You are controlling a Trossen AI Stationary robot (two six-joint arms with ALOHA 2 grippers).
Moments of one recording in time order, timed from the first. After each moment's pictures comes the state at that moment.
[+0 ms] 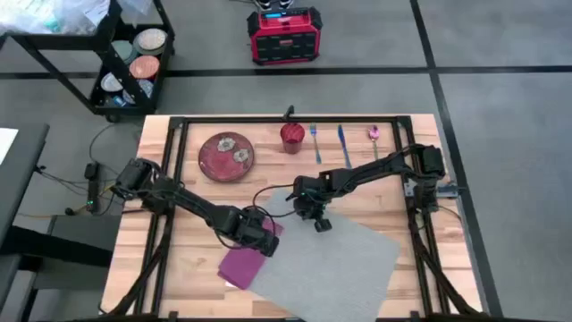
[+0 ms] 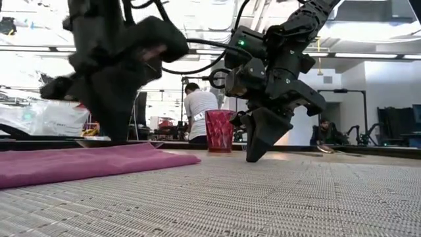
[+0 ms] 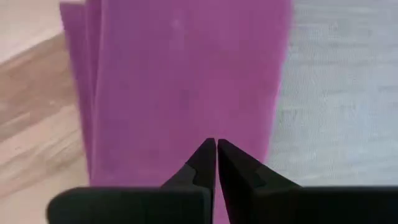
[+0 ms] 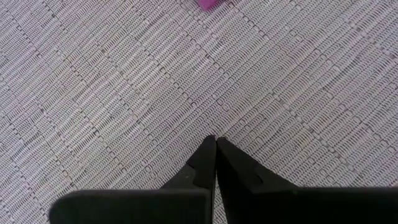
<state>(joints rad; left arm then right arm) -0.36 1.77 1.11 -0.59 -0.10 -1.49 -0.02 1.94 1.07 -0.32 -0.29 -0.32</state>
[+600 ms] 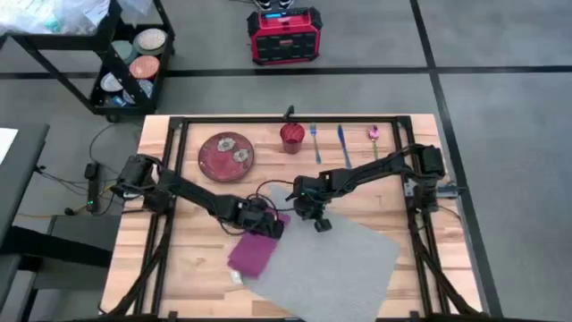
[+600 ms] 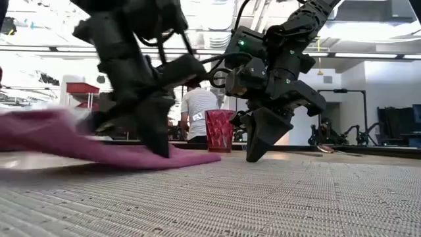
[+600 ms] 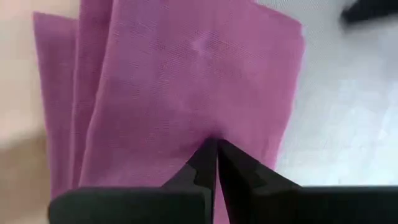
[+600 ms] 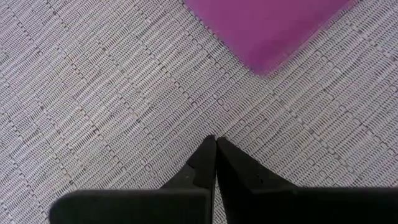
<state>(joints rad) -0.20 1.77 0.96 -0.23 -0.13 -1.49 -0.02 1.94 1.07 -0.32 -0.30 -0.35</state>
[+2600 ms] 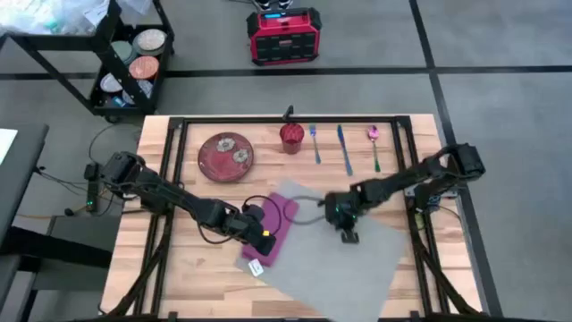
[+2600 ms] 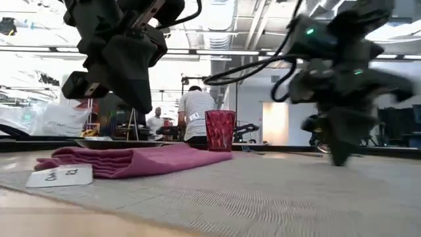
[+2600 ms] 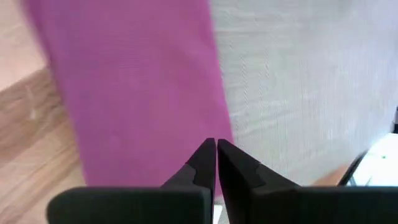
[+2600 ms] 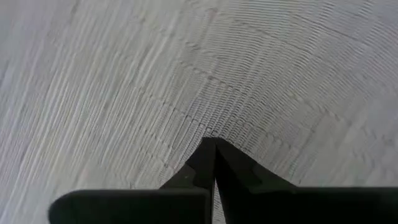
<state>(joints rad) -0.37 1.62 0.98 -0.38 -0.14 -1.34 0.02 1.65 0.71 -0.37 -0.14 0.05</state>
